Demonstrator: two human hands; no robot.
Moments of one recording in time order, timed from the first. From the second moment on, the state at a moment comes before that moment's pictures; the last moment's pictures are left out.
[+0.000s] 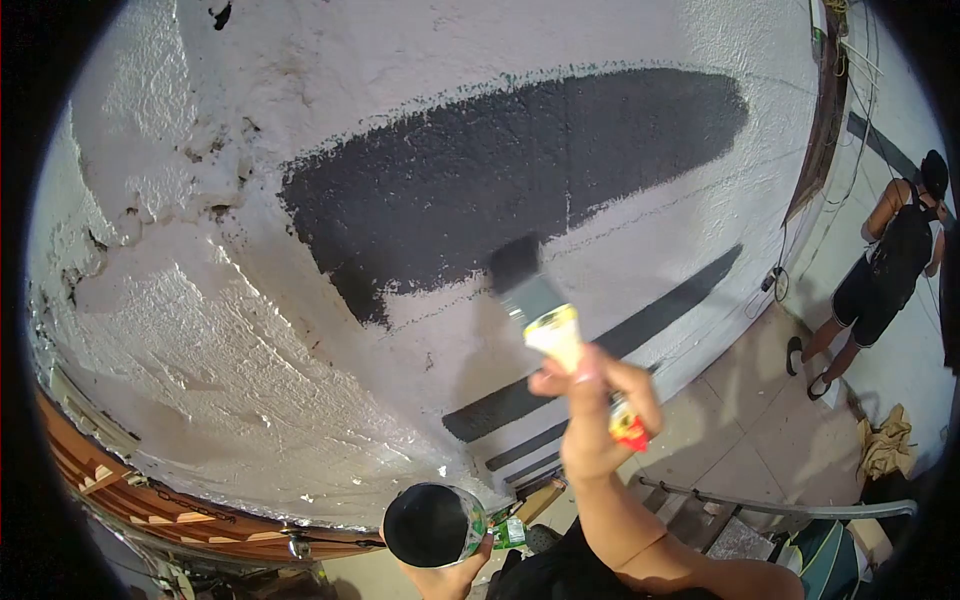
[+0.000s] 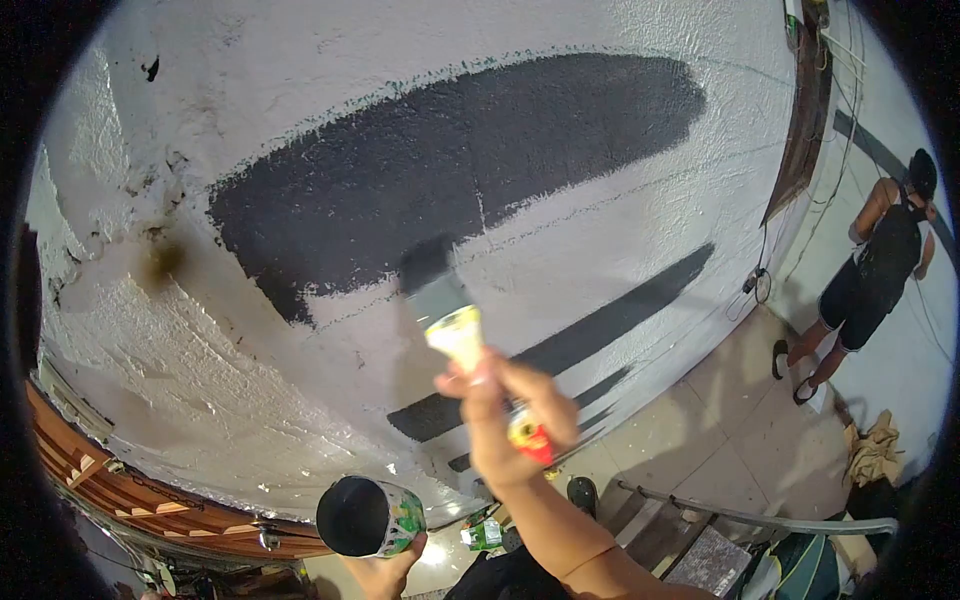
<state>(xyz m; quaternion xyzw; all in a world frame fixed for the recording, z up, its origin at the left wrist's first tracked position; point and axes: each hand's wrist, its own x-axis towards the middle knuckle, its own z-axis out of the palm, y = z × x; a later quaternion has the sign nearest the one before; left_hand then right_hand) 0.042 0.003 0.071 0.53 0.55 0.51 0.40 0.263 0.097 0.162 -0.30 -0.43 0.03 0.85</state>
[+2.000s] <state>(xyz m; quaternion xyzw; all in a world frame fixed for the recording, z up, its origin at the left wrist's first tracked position) 0.059 0.008 0.076 0.48 0.54 0.55 0.42 0.300 0.096 0.180 -0.37 -0.26 0.00 0.89</state>
